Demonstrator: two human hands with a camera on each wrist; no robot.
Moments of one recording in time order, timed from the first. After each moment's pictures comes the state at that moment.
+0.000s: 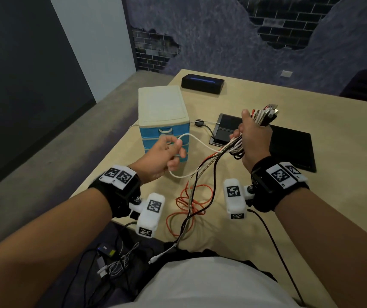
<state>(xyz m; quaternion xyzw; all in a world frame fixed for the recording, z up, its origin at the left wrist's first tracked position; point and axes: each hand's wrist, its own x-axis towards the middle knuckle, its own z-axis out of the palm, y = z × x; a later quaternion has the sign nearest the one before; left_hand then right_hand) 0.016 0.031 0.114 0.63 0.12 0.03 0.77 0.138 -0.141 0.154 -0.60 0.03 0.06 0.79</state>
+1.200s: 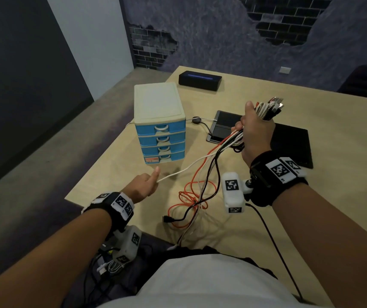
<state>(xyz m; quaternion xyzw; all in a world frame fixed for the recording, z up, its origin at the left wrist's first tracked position) -0.025 0.056 0.032 0.89 0.25 -0.07 0.38 0.146 -0.149 0.159 -0.57 0.04 0.05 0.82</state>
